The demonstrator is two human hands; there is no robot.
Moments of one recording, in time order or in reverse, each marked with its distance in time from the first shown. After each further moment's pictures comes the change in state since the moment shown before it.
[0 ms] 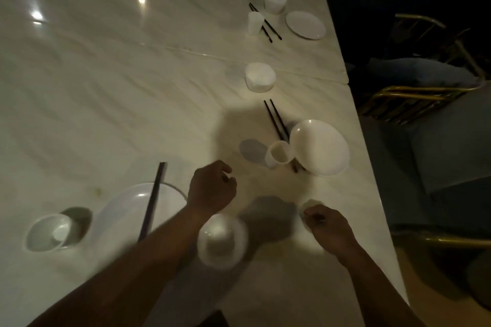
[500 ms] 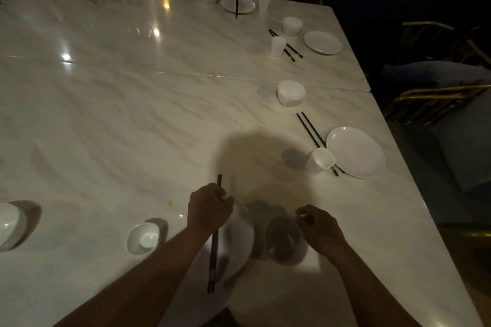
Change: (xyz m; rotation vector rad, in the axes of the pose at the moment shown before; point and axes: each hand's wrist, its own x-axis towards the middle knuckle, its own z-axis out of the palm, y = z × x) left_hand -0.027 -0.090 -0.109 0.049 0.045 -0.106; right_hand -0.058 -0.119 0.089 0.037 -0.038 -0.022
